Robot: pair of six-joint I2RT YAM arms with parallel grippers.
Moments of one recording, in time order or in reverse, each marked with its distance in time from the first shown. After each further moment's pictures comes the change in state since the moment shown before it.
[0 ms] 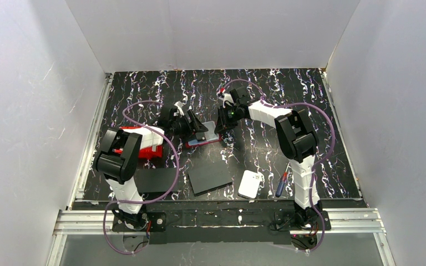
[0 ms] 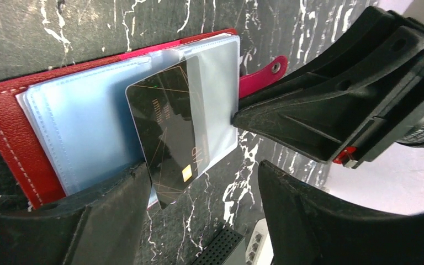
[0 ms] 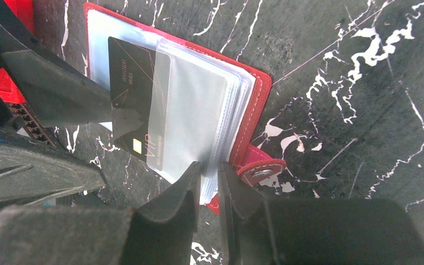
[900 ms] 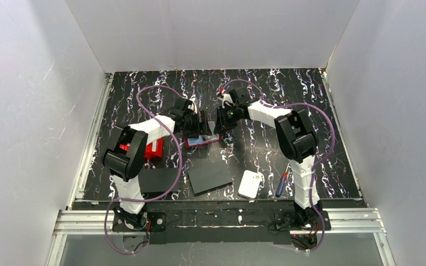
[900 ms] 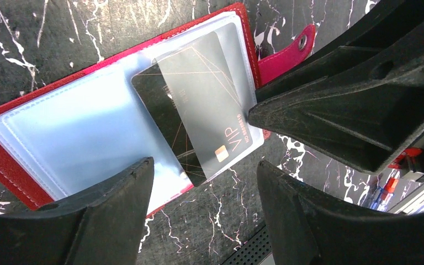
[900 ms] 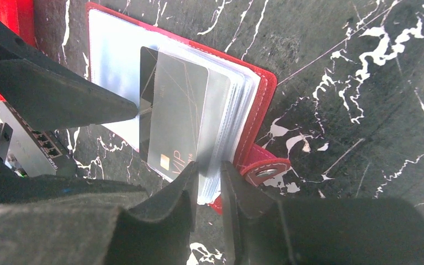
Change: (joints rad) left arm -0.114 0.061 0.270 -0.427 -0.175 0.321; right arm 0.001 -0.002 0.000 -0.001 0.006 0.003
